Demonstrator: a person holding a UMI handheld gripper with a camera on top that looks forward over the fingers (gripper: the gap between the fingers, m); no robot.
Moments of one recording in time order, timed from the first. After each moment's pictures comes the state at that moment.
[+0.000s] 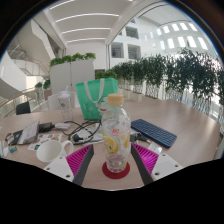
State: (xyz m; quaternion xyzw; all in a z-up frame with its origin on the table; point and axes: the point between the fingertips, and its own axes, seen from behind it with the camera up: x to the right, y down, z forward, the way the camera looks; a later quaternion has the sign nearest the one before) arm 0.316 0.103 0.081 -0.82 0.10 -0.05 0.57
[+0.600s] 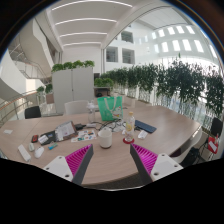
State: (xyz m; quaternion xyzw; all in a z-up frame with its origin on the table) arm 0.083 -0.218 0.260 -0.80 0.13 -0.08 0.57
